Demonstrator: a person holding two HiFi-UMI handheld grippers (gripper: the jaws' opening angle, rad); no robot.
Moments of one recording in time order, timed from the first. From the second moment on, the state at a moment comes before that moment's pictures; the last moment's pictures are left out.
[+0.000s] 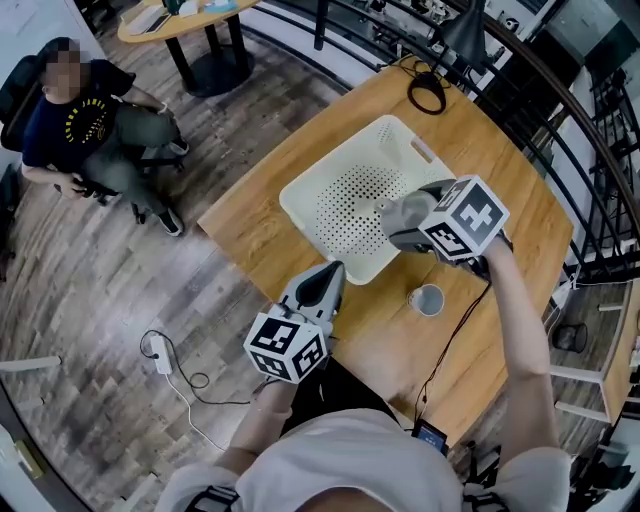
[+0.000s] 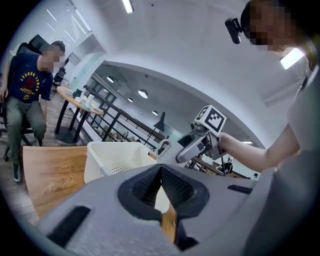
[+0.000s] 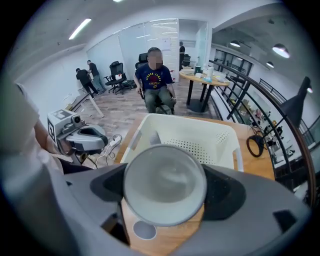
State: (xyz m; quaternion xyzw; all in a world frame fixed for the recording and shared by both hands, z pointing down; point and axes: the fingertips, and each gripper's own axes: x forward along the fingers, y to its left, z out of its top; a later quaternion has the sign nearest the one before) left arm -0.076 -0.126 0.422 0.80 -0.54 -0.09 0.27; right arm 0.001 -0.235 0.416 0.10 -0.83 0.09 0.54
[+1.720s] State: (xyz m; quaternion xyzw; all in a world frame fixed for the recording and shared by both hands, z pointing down) left arm -0.155 -0.138 0.489 0.72 -0.61 -0.08 0.32; right arm -0.073 -0.243 0.583 0.03 -0.77 0.08 0.64
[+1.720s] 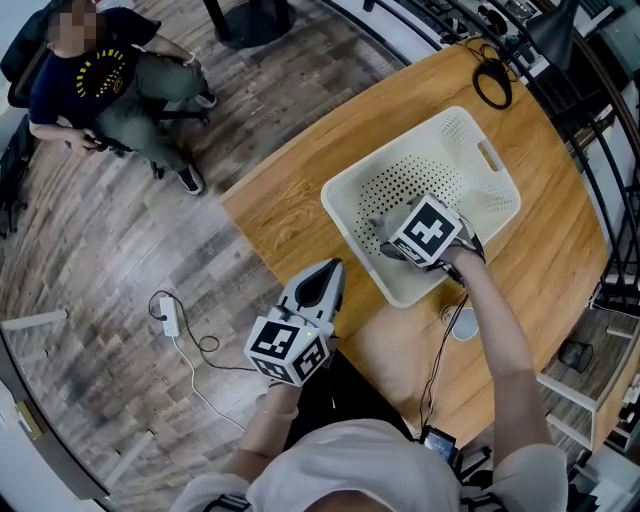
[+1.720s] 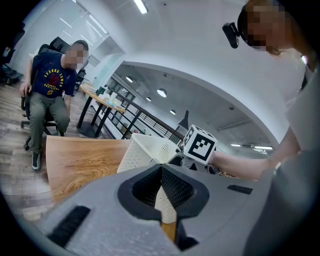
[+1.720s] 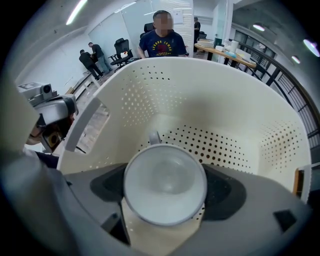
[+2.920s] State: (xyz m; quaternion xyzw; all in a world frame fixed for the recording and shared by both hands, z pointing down) left arm -0.150 -0.131 0.492 0.72 -0.60 -0.09 0.32; right arm -0.067 -0.238 0.592 0.00 -0.75 0.05 0.66
